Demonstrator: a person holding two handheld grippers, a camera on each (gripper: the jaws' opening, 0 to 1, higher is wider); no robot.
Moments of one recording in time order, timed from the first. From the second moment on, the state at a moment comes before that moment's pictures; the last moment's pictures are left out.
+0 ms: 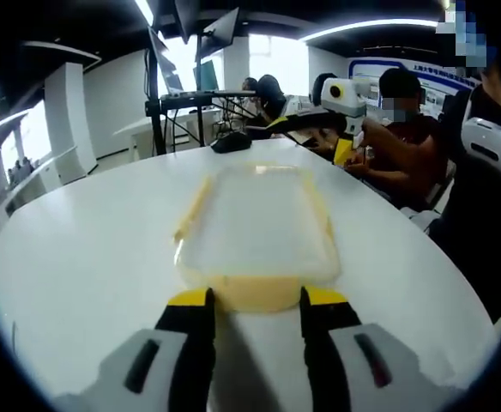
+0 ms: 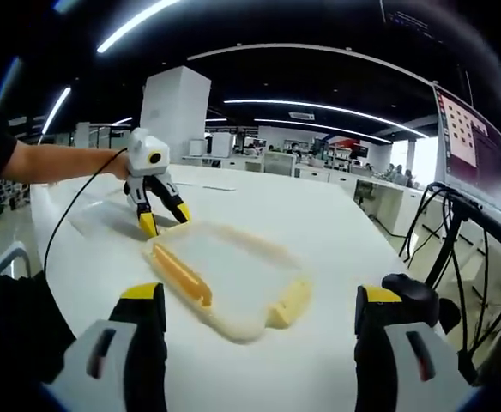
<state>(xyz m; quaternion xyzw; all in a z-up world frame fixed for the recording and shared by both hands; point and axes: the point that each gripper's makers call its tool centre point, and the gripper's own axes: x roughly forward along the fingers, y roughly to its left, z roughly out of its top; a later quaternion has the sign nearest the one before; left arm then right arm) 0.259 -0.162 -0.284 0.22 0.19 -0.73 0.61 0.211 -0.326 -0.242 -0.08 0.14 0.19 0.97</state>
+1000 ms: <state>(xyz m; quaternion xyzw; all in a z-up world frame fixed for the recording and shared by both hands) 0.267 -0.165 -0.286 0.22 0.19 -0.73 0.61 0.227 -0.346 -0.247 -0.14 0.18 0.30 0.93</state>
